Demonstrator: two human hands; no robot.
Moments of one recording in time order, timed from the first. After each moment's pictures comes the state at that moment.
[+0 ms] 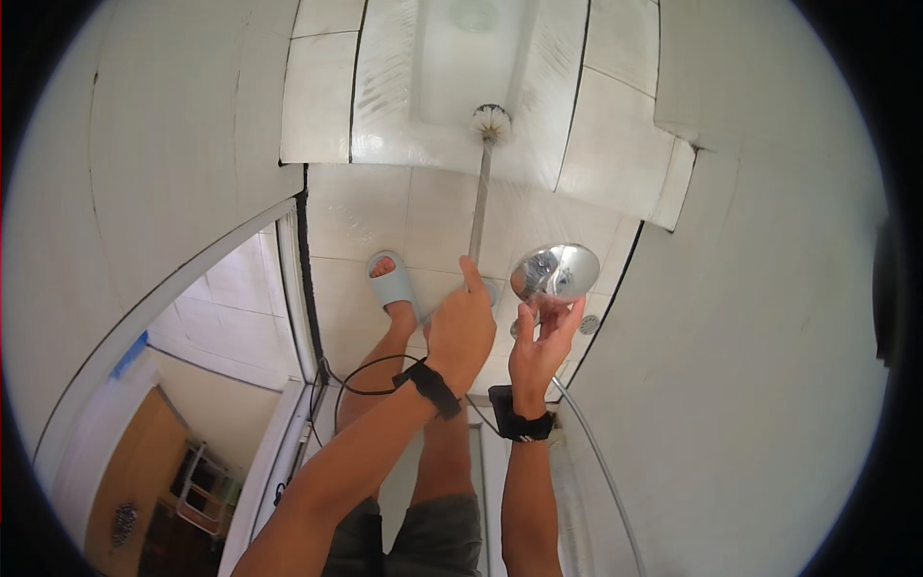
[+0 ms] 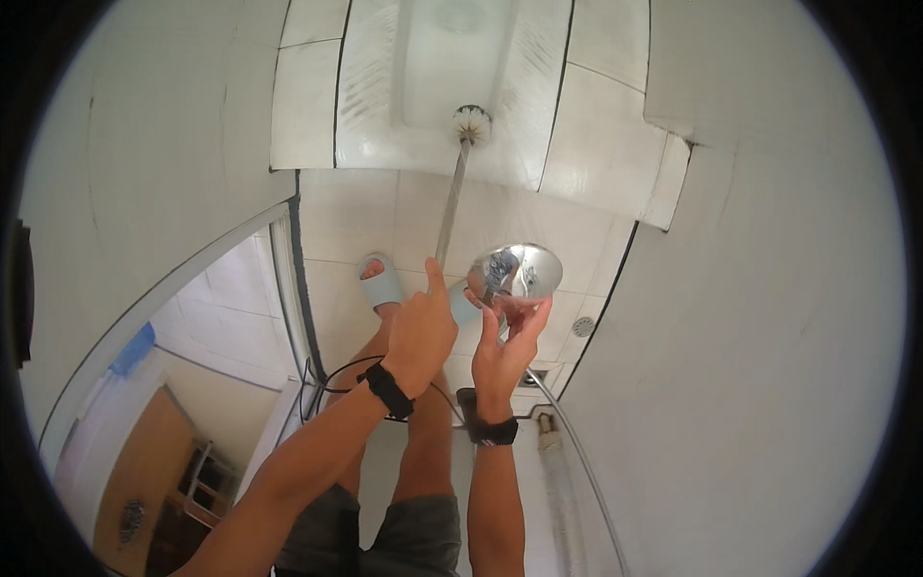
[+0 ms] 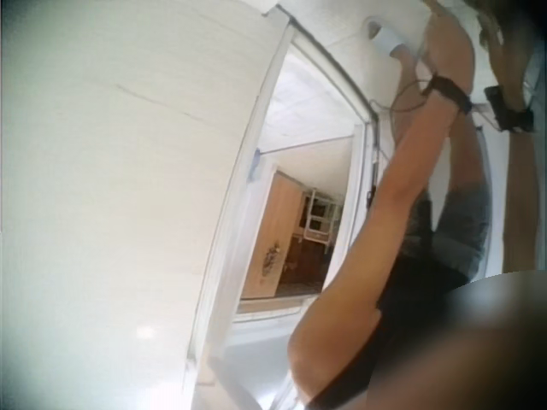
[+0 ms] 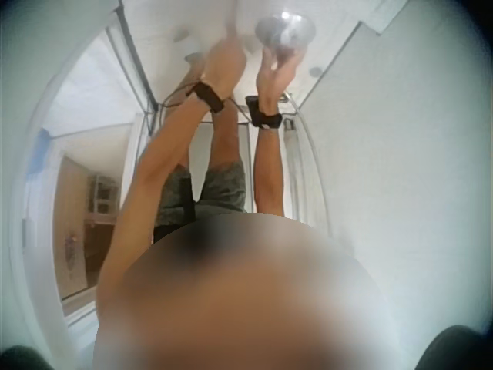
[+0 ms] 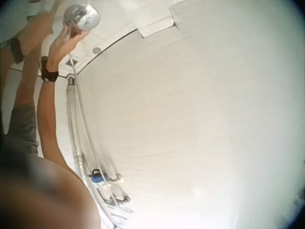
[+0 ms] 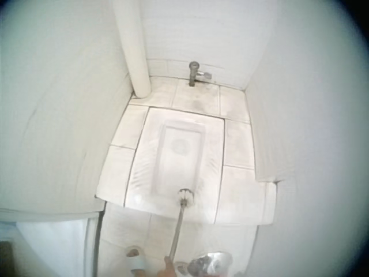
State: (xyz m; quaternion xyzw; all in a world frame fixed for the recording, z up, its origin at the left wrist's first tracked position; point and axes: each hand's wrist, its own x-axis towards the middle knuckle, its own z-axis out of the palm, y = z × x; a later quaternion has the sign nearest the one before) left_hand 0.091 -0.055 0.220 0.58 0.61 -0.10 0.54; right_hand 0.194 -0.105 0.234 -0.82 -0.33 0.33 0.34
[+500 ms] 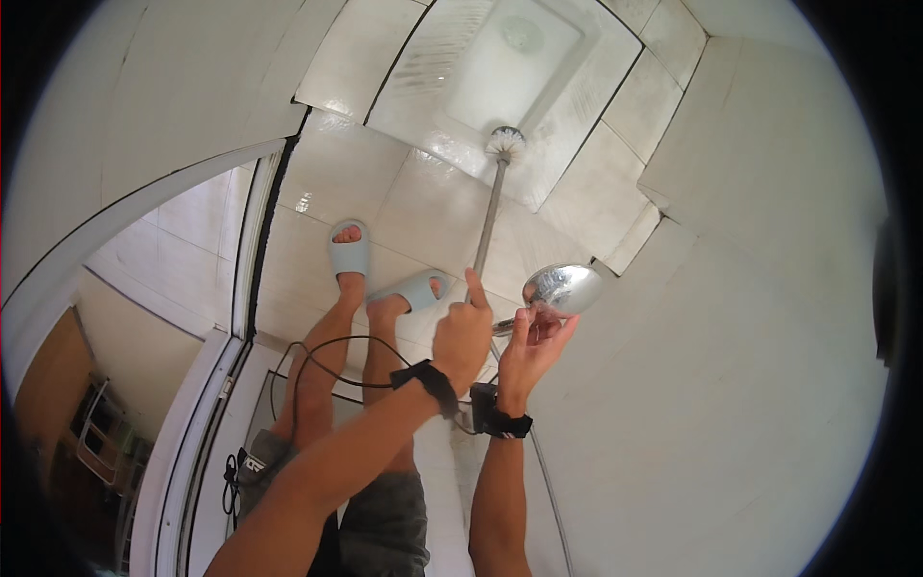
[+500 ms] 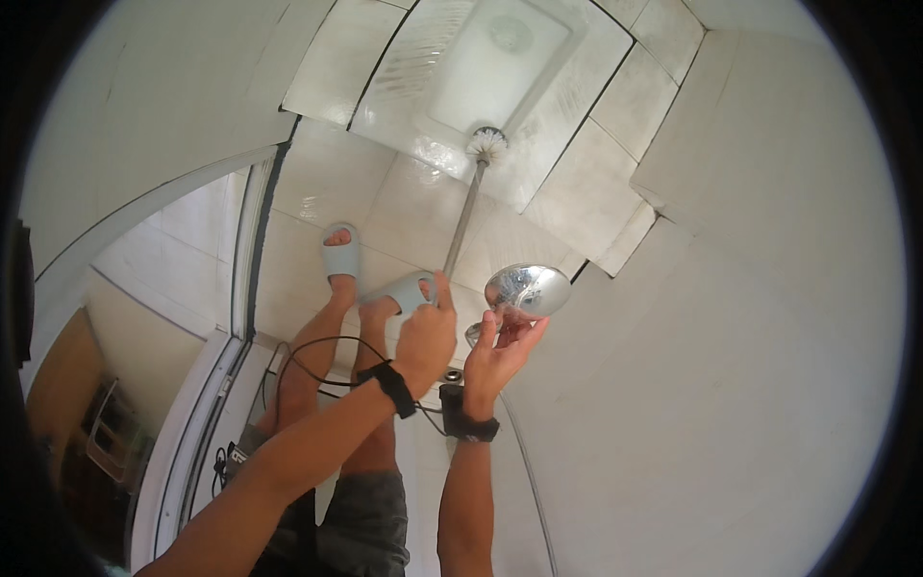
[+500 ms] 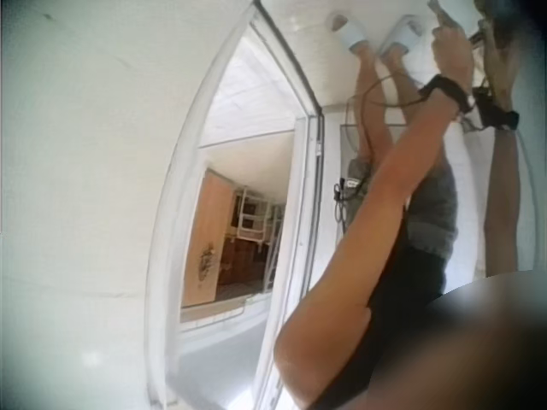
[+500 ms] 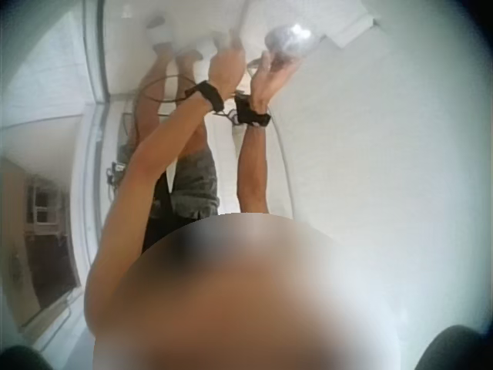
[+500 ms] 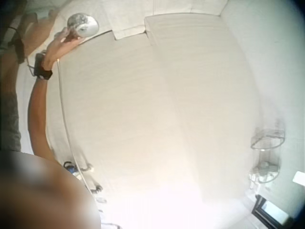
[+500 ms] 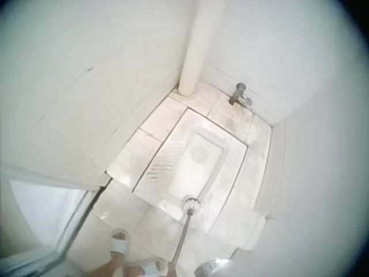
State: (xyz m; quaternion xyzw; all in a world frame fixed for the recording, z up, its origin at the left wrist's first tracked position) left_hand 0.066 -0.079 0.227 0.51 0.68 -0.04 0.52; right_hand 0.157 -0.088 0.247 -0.81 -0.38 0.35 0.30
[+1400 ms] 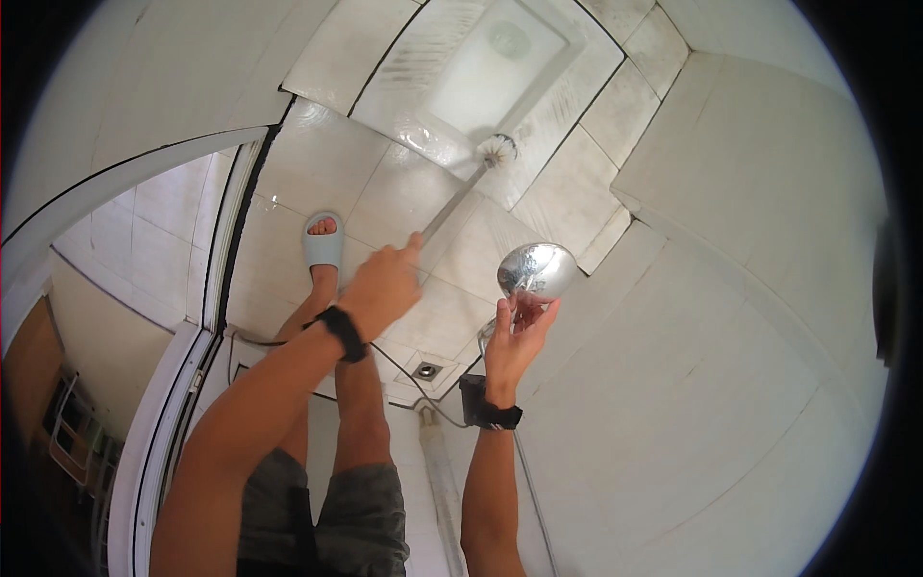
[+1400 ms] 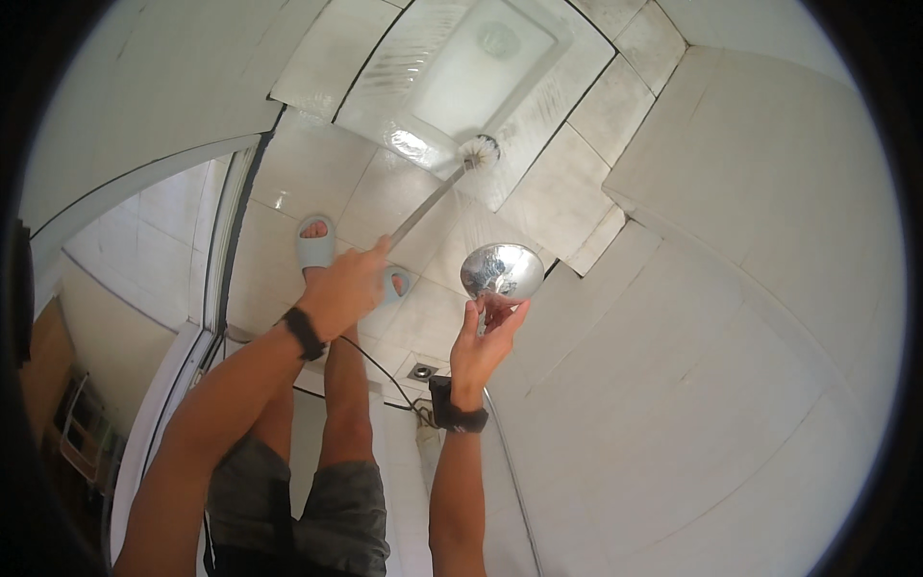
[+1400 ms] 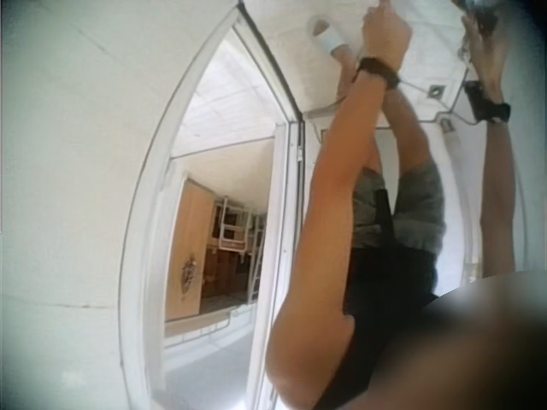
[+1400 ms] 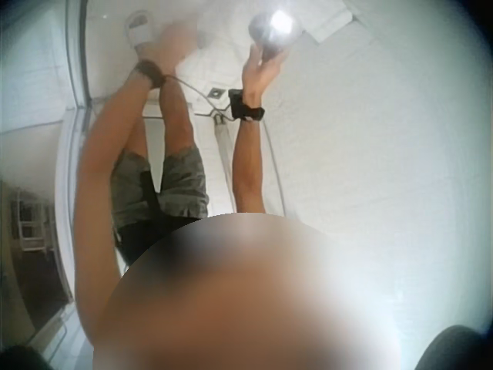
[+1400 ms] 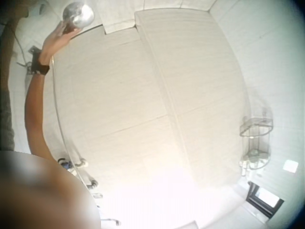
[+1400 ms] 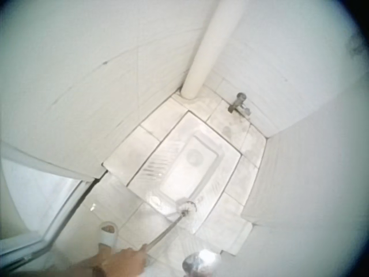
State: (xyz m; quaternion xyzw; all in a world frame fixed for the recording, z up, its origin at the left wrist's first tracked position) left_hand -0.047 -0.078 0.183 0.54 0.66 0.11 0.51; right_hand 0.151 -0.085 0.241 -0.79 -0.46 0.34 0.22
